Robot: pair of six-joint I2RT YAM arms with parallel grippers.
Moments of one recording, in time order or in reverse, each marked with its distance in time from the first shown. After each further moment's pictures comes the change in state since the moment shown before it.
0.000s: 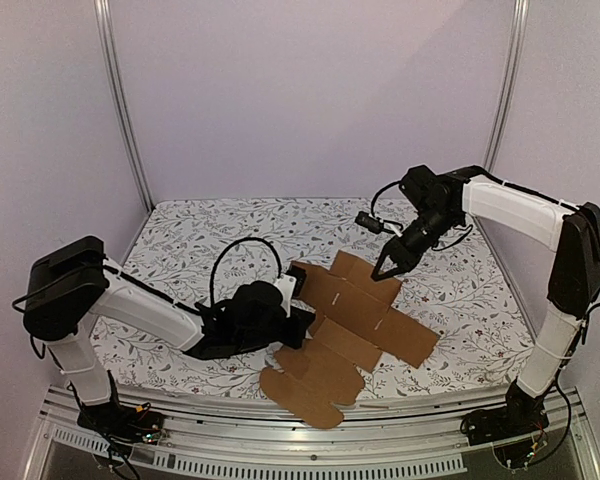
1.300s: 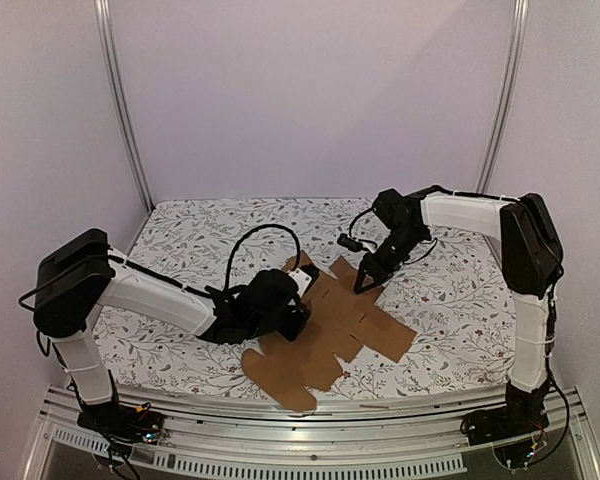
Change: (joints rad) left arm 0.032 0.056 0.163 -0.287 -0.144 0.346; right arm 0.019 0.277 0.092 0.131 0.069 0.101
